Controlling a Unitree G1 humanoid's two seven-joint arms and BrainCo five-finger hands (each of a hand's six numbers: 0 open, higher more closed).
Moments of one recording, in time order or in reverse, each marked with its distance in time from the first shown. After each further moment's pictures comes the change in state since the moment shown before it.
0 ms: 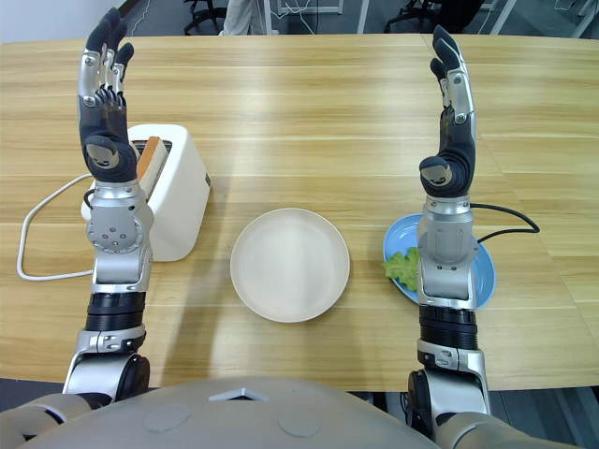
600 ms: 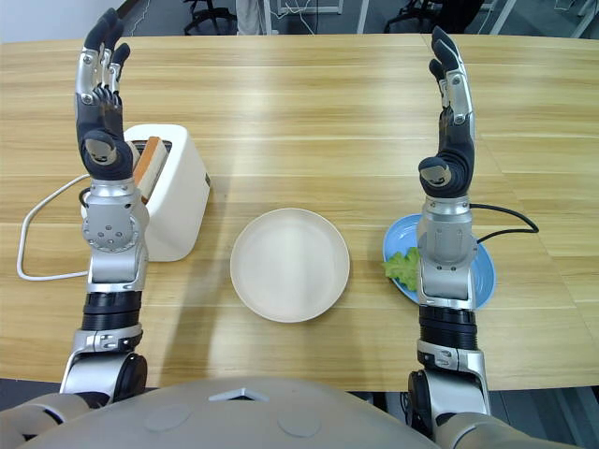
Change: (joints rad) left arm -0.002 0.070 0.049 0.000 0.029 0.030 -0.003; right arm 0.008 0.000 0.001 0.002 0.000 -0.003 0.001
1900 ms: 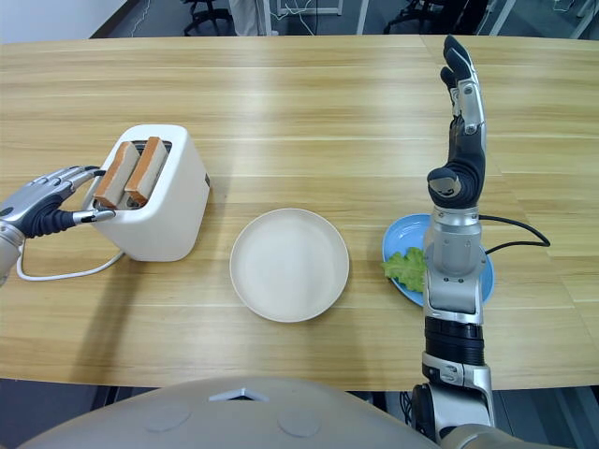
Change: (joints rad) left arm 0.434 0.685 0.139 0.130 0.378 0.294 -0.304; right arm 0.062 -0.004 -0.020 -0.079 -0.001 0.027 -0.011
